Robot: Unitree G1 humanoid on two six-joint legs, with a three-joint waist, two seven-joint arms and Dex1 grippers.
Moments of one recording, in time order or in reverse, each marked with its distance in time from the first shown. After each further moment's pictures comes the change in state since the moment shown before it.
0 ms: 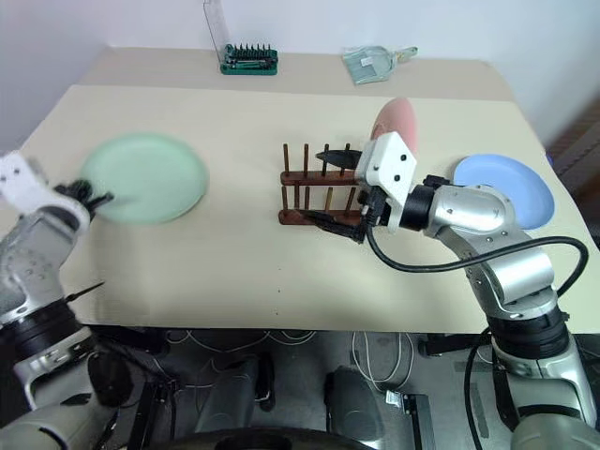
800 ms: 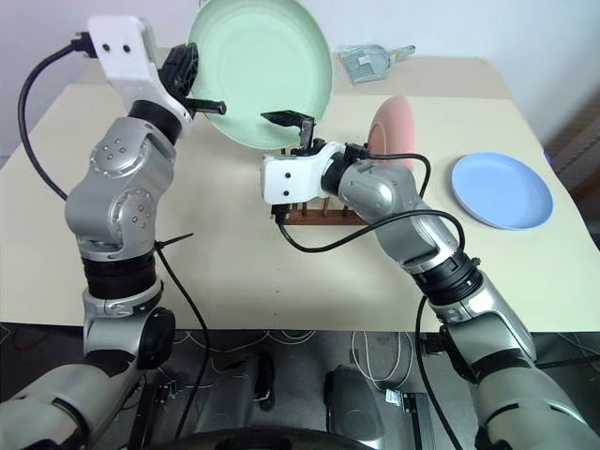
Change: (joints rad) left arm -0.227 -0.115 -0.494 -0.093 0.131 -0.166 -0.006; right arm -0.231 0.184 0.345 0.315 -0.785 -0.432 -0.206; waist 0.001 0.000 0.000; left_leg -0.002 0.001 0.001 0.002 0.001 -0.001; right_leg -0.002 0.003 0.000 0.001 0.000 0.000
